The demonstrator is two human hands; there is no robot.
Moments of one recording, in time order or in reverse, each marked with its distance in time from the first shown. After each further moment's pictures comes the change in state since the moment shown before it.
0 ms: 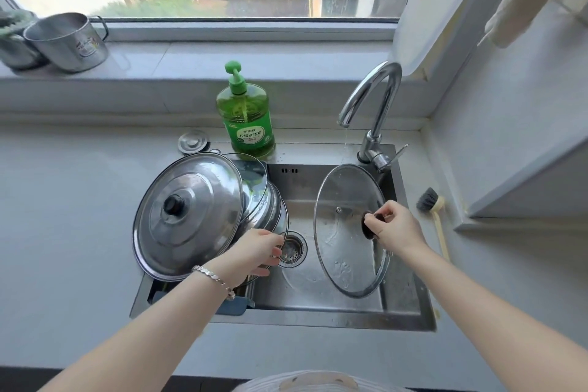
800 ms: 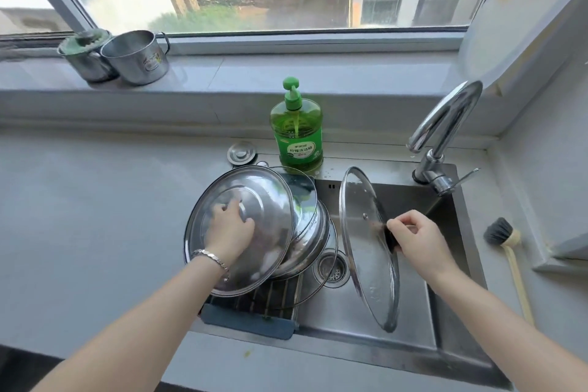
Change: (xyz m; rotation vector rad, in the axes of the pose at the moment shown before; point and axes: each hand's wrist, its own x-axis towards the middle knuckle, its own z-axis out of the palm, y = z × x) left_hand 0.041 -0.008 -0.121 0.486 0.625 0.167; right_hand -0.008 -0.068 0.046 0.155 -0.076 -0.110
